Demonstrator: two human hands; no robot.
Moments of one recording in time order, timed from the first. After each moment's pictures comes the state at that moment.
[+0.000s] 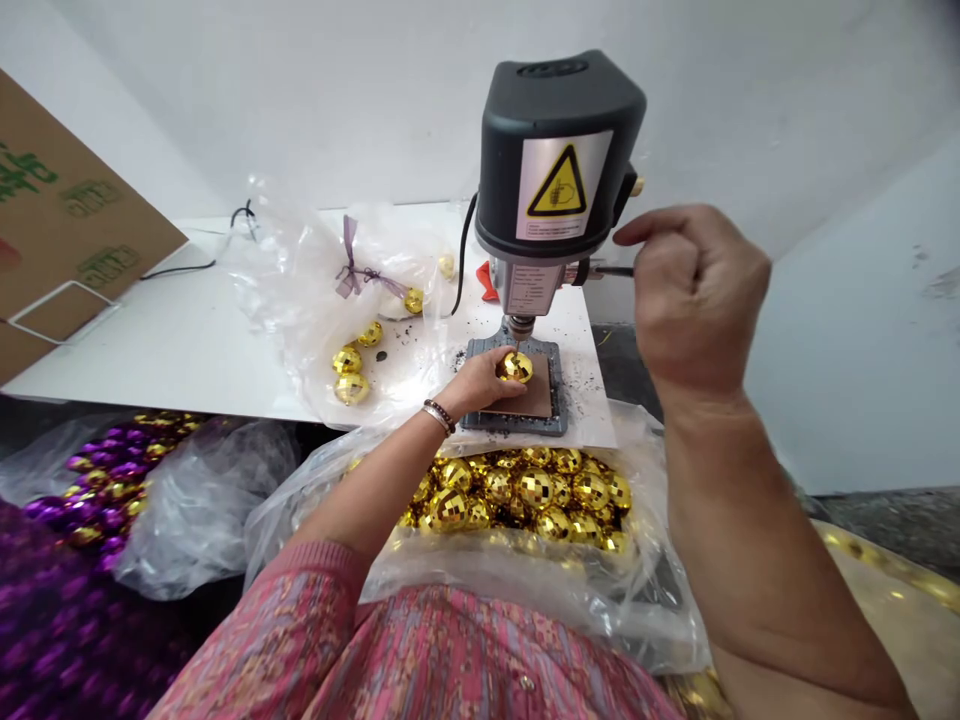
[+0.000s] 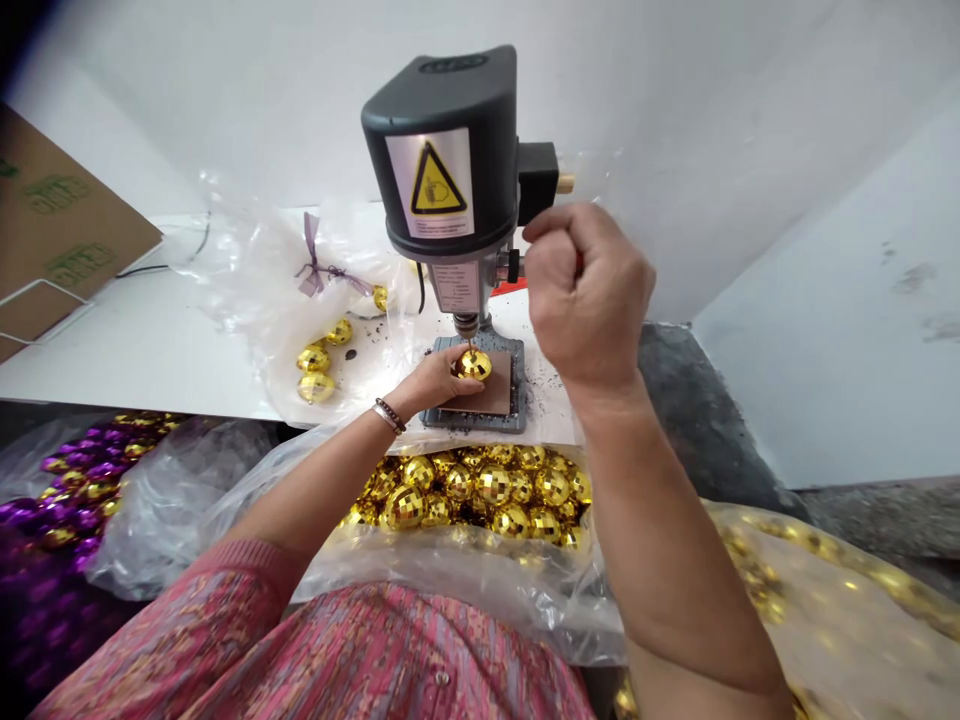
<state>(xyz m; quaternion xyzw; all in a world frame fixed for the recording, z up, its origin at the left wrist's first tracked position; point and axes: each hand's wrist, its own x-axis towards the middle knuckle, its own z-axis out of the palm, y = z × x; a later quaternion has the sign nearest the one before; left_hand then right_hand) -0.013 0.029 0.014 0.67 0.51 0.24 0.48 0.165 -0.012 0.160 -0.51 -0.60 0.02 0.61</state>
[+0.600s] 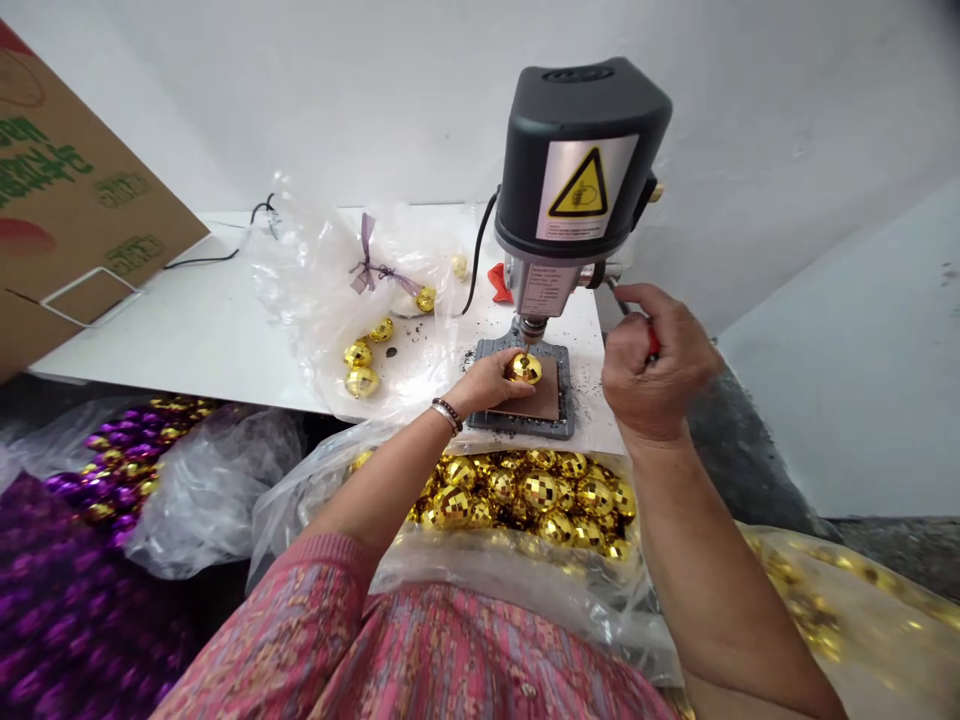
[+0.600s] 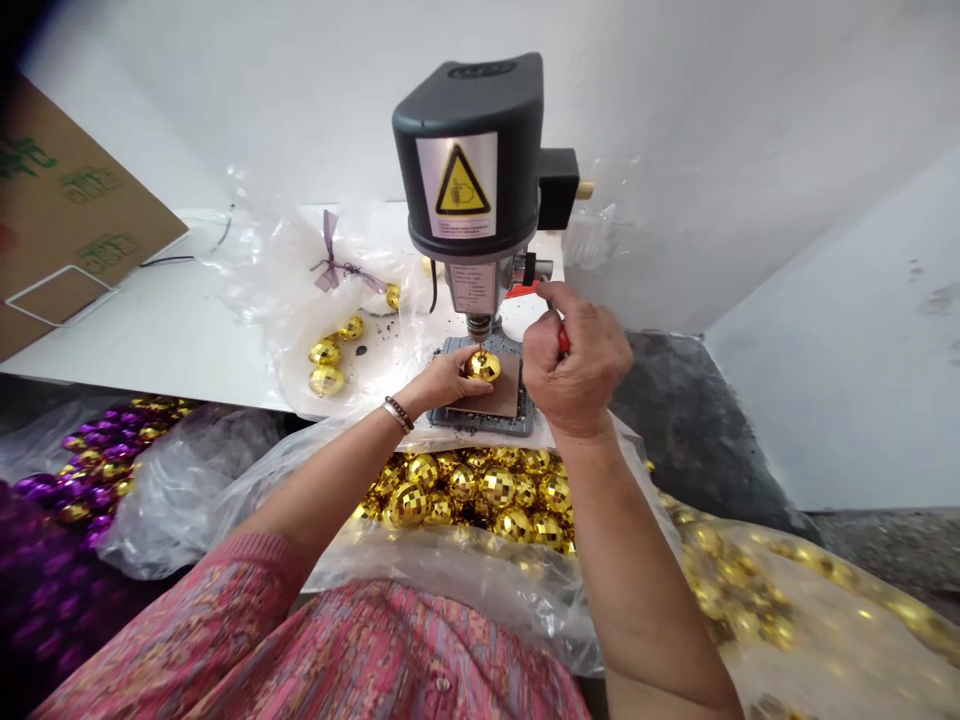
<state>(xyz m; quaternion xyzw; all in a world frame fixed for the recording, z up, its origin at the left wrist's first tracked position) -0.014 0.027 0.009 0.68 0.50 0.25 0.48 0.172 -0.014 0.087 -0.49 -0.63 -0.20 0.56</state>
